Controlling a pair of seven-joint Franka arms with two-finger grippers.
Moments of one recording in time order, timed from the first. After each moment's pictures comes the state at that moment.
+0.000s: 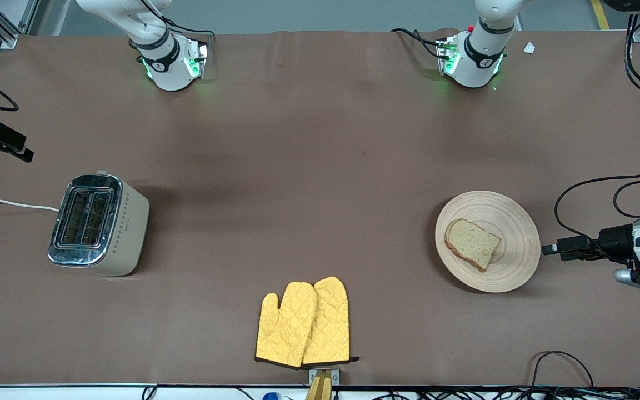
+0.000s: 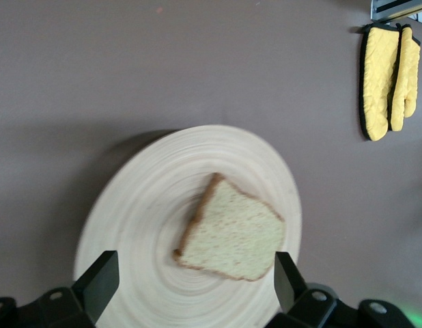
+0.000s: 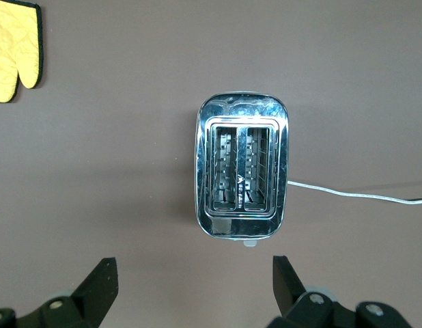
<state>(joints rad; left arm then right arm) 0.61 0.67 -0.54 -1.46 -0.26 1.96 0.34 0.09 0.06 -0.17 -1.45 0.04 1.52 -0.07</state>
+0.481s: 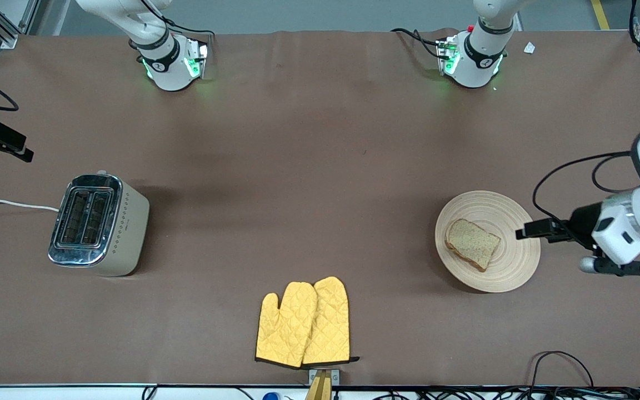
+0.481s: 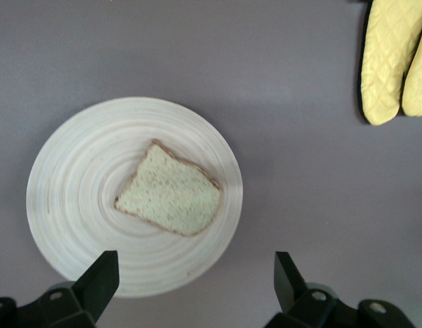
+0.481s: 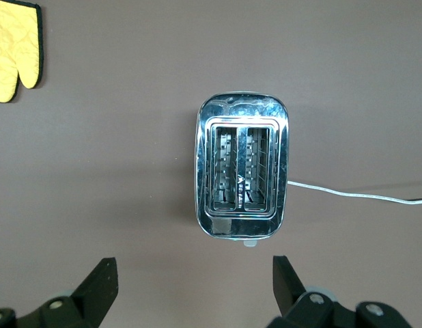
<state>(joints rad) 0.51 0.48 -0.71 -1.46 0.03 1.81 -0.11 0.09 0.06 -0.17 -1.45 0.04 1.52 -0.07</state>
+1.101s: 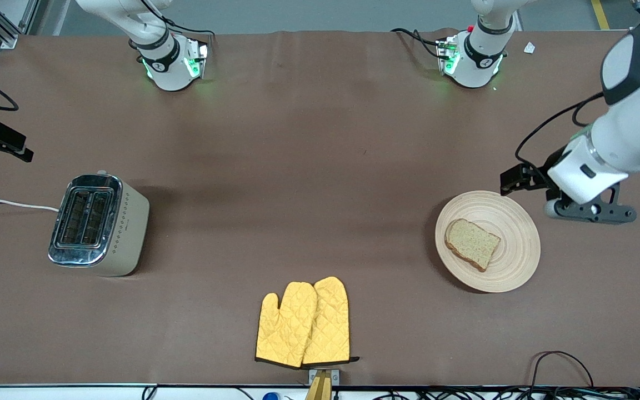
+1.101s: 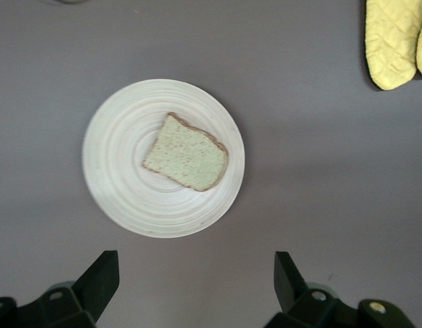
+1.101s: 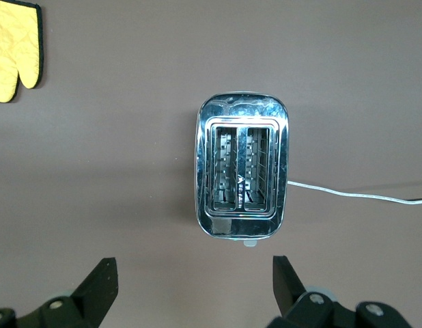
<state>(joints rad) 0.24 0.21 -0.52 -1.46 0.08 1.64 -0.18 0.09 0.06 -0.17 -1.45 0.04 1.52 -0.07</state>
